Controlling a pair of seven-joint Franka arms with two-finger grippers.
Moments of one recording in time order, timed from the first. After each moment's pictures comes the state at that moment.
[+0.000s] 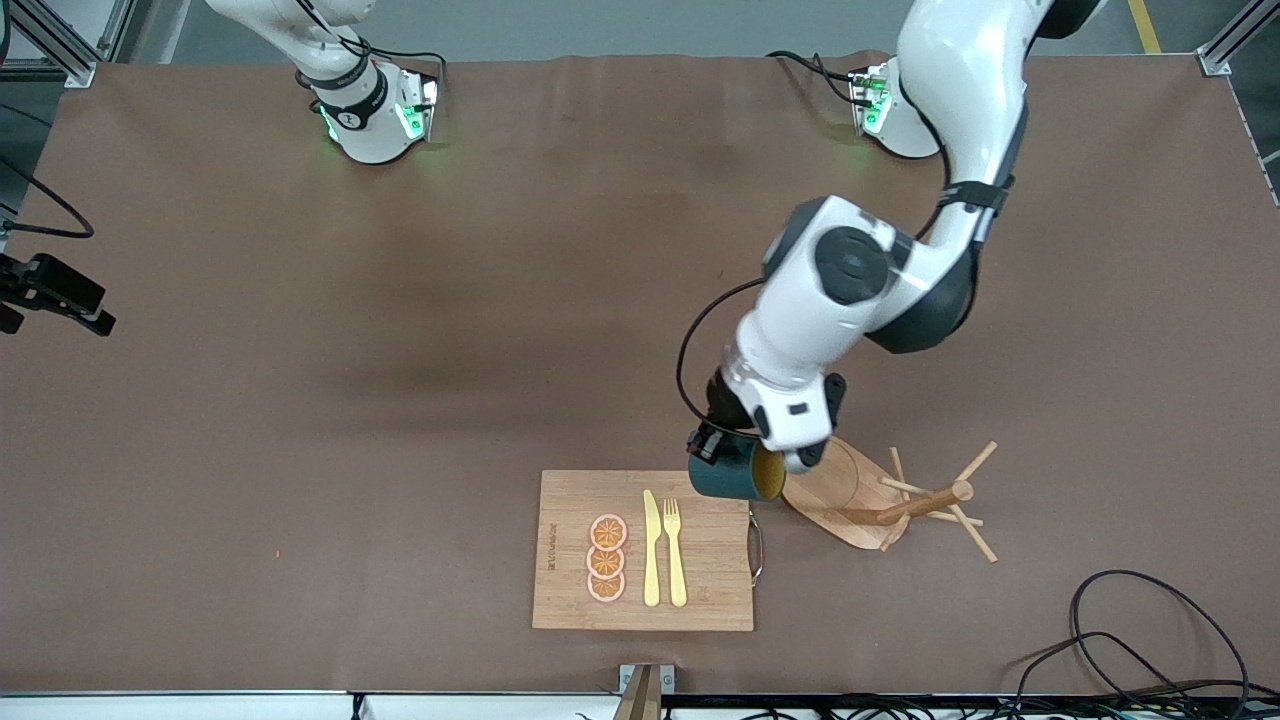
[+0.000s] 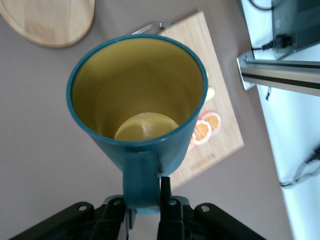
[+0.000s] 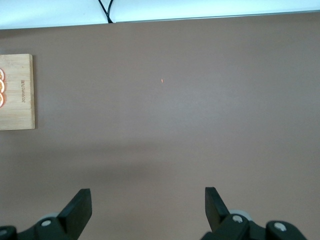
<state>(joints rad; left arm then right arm) -0.47 0.64 -0.08 -1.25 -0.25 2.22 -1.51 -0.07 0.07 0.00 -1.49 0.01 1.69 -0.02</state>
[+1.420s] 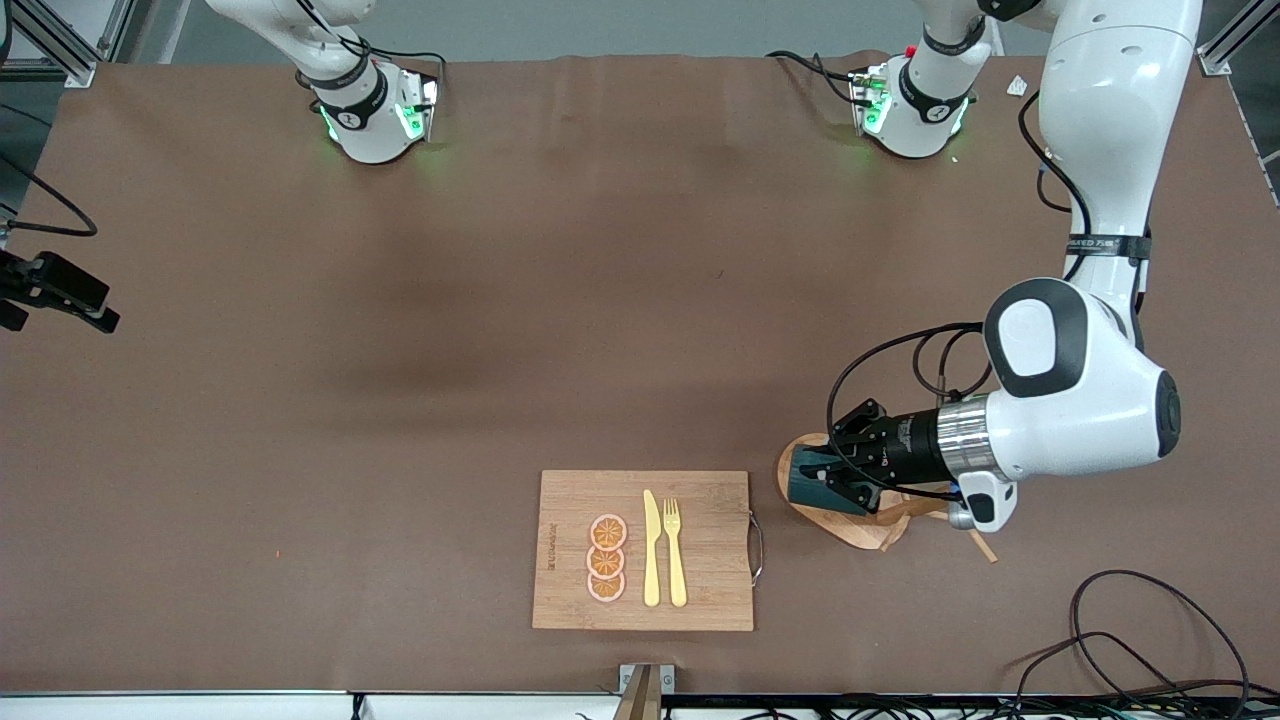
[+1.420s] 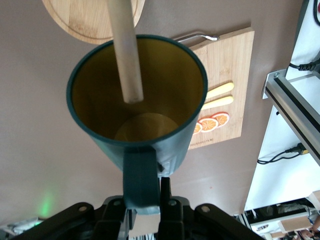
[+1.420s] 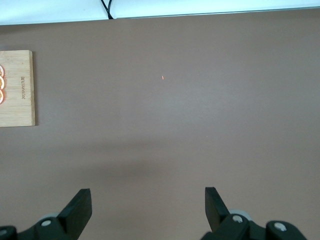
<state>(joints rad) -0.16 0.65 -0.08 -1.27 -0.74 1.95 -1.22 -0.07 0.07 0.00 -1.49 0.01 1.68 -0.02</state>
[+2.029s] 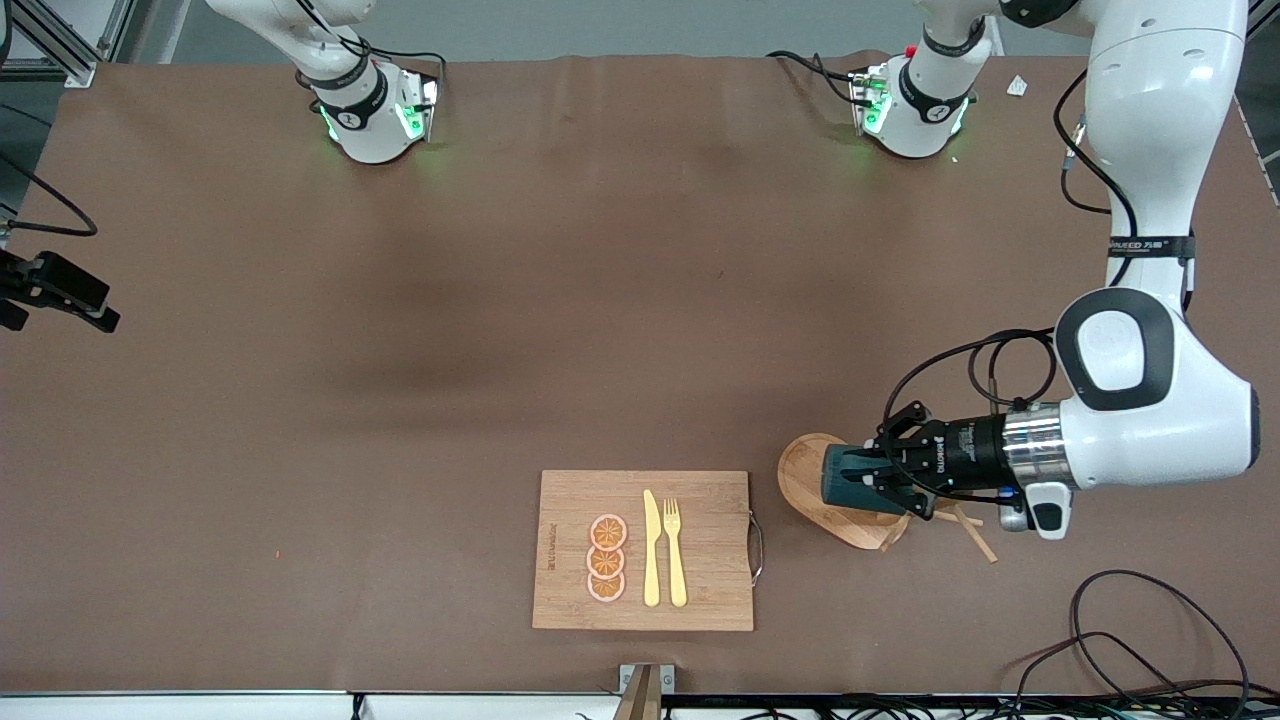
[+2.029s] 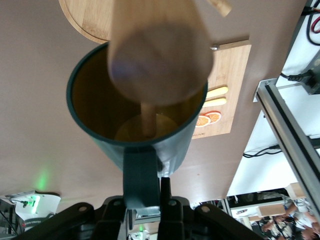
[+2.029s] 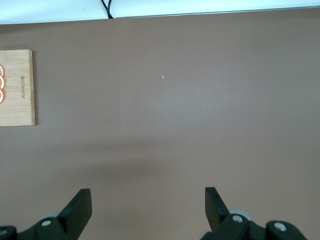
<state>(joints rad) -0.06 0.65 -0.08 -1.26 -0.83 1.87 -1.21 -0.07 0.07 0.00 -1.49 0.01 1.68 -0.02</state>
